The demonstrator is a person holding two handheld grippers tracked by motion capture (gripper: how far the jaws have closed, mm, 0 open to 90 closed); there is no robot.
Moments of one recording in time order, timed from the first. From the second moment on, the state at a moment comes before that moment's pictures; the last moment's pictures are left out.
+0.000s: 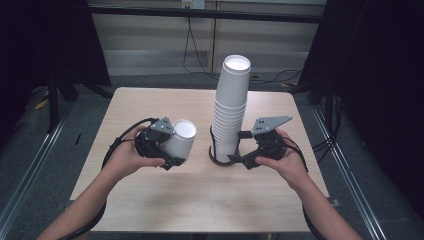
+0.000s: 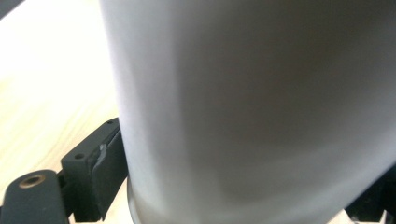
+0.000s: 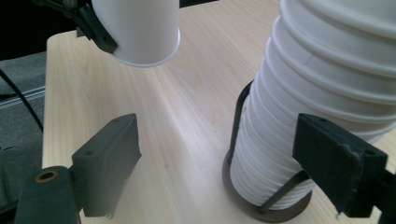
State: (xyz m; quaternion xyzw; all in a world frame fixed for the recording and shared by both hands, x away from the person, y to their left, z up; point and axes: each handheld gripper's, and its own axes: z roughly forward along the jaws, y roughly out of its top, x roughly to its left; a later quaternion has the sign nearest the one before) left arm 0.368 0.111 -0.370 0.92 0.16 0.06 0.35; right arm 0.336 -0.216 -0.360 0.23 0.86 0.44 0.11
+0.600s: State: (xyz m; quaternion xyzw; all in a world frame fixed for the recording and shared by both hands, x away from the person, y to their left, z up) left arm 0.359 0.095 -0.376 0.94 0.13 0.05 0.32; right arm 0.335 -0.202 -0.362 0.20 0.87 0.43 0.10
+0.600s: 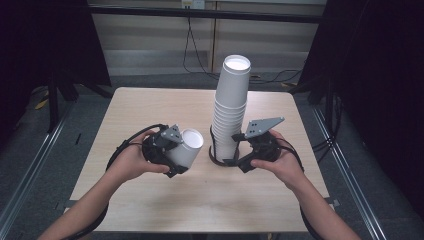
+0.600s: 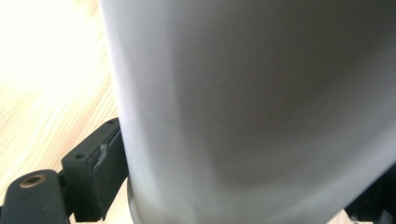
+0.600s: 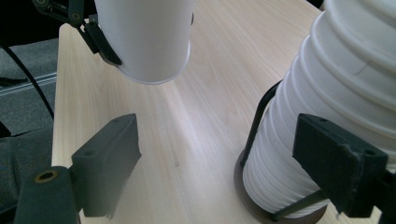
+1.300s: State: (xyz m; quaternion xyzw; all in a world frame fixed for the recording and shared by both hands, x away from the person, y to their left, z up) left arm 0.351 0.075 -0.395 0.95 0.10 0.03 0.28; right arm 0.334 -0.191 -0.373 0.18 0.89 0.41 0.07
